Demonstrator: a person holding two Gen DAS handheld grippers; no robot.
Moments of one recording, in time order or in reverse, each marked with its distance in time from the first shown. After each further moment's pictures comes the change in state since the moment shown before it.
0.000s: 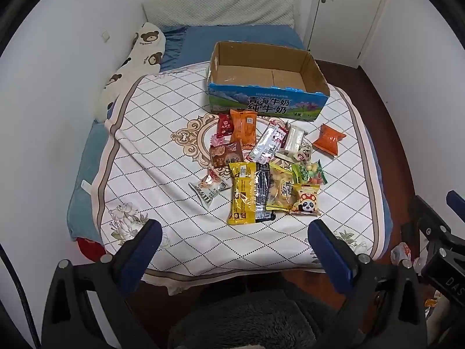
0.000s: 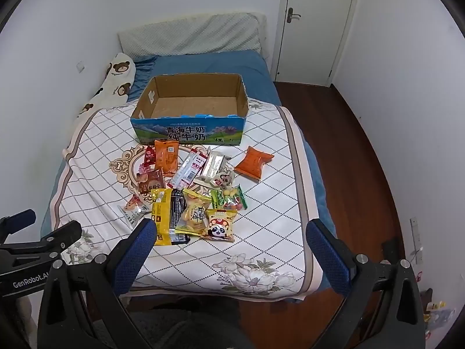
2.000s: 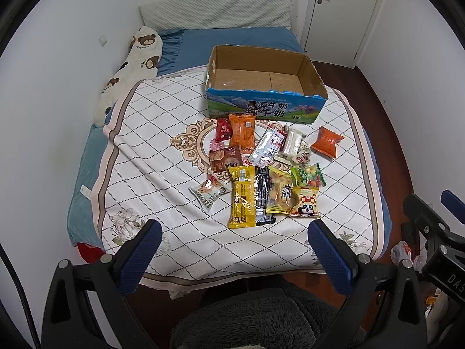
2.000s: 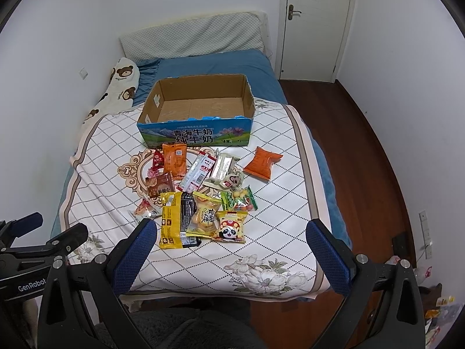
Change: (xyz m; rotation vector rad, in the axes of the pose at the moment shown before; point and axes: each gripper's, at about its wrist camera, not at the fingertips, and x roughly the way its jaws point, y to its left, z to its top) left arm -0.007 0.002 0.007 0.009 -0.011 -0.005; right arm -0.002 0.003 0.006 0.035 0.007 0.028
